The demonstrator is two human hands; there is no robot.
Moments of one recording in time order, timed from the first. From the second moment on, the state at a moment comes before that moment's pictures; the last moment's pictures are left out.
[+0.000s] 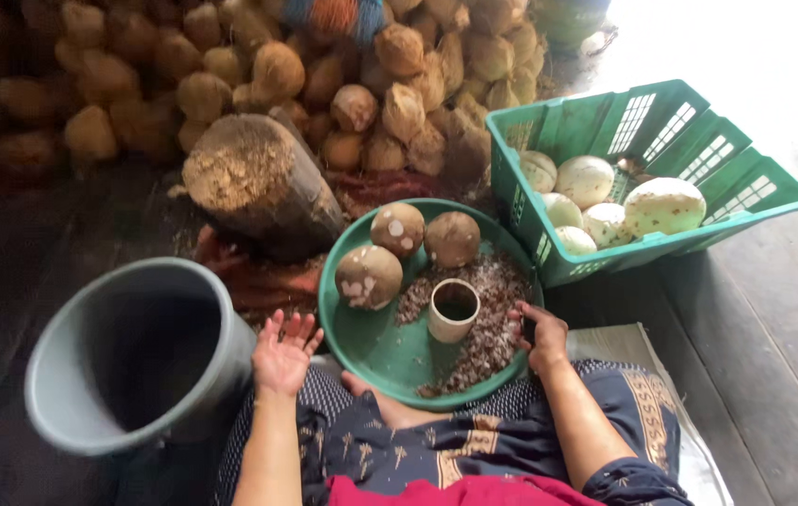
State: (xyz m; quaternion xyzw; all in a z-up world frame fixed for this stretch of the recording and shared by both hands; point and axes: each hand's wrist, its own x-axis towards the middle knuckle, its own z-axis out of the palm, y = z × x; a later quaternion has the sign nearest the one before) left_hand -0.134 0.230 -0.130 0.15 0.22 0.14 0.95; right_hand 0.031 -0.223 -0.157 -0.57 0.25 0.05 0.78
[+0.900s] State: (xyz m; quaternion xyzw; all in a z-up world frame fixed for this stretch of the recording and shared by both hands) left_hand -0.077 0.178 -0.156 0.88 0.25 0.25 0.31; right_hand 0.062 -0.227 -0.170 -0.47 0.23 0.23 0.82
